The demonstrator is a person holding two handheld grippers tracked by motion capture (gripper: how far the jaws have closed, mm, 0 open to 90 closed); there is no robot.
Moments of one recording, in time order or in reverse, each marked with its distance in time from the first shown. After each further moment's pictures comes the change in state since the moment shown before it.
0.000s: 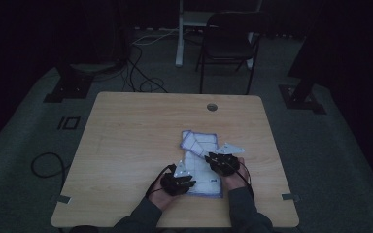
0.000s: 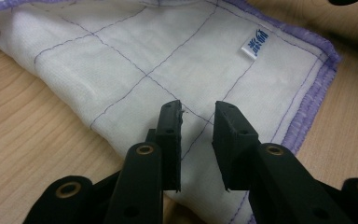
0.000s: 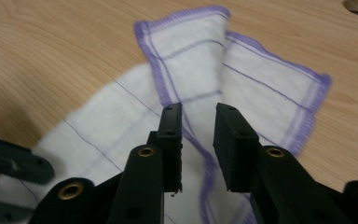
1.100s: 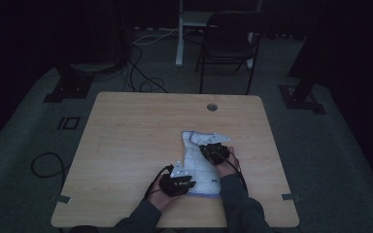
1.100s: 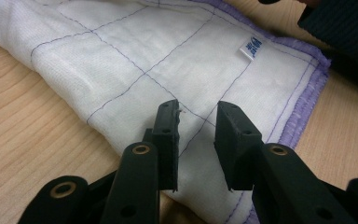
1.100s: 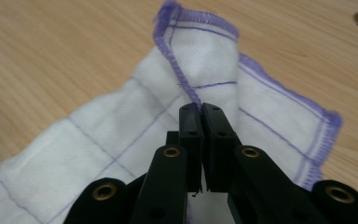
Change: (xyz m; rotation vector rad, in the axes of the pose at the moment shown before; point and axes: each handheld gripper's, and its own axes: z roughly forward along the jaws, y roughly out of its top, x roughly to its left) left arm 0.002 -0.007 0.000 -0.044 -0.028 -0.041; right arm -0.007 0.026 0.043 0.058 -0.039 -0.062
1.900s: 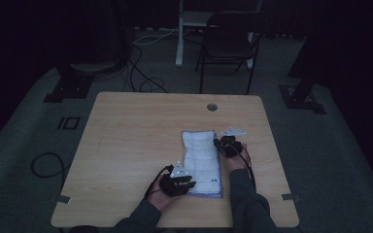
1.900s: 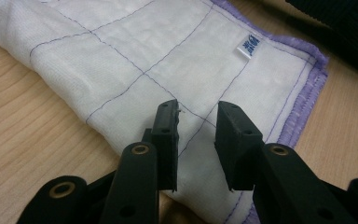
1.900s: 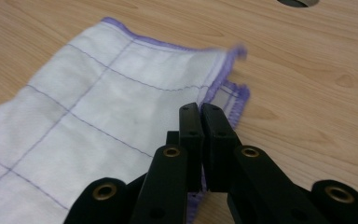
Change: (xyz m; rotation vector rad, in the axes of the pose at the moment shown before) left arm 0.000 0.000 0.000 -0.001 -0.001 -0.001; right arm -0.050 -0.010 -0.004 0.006 -0.084 0.154
